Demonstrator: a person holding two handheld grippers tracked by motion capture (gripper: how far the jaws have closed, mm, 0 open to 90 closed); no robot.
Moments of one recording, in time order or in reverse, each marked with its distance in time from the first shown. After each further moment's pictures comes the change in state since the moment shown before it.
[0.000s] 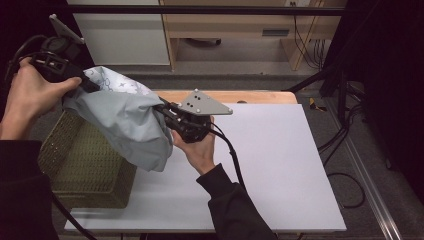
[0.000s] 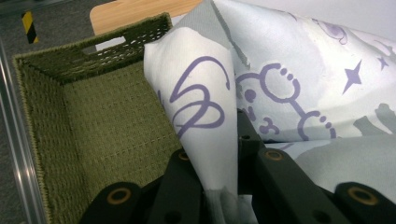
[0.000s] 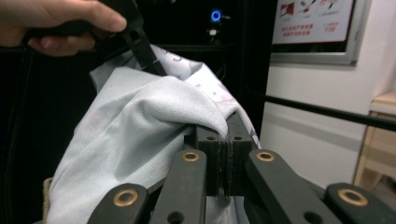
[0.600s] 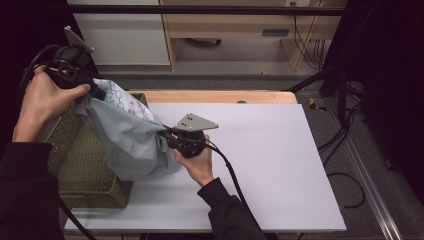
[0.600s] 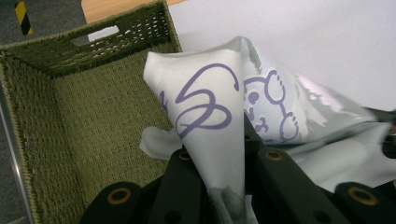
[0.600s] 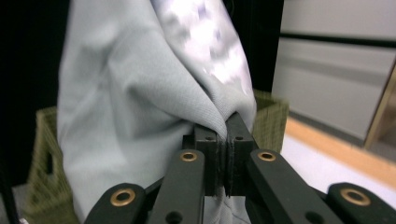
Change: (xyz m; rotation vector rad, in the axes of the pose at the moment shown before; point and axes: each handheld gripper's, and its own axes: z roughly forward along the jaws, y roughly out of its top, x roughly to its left) left arm 0.001 -0.001 0.027 0.041 0.008 0.010; right arm -0.008 -0.088 0.018 0.221 0.030 0.076
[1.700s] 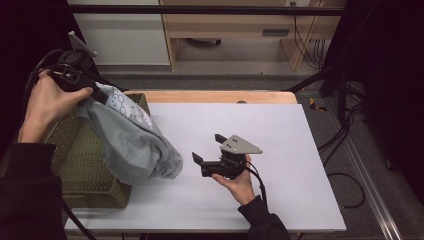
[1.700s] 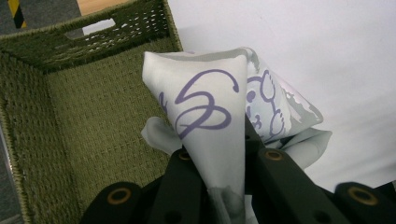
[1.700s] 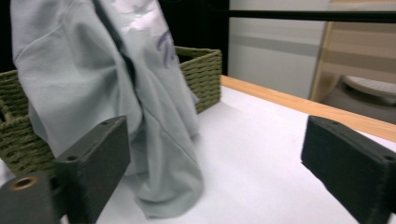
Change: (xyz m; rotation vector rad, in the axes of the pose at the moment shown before) left arm 0.004 -0.002 0.010 0.011 -0.016 -0.021; right arm -0.030 -0.056 -0.090 0.030 -0.179 0.041
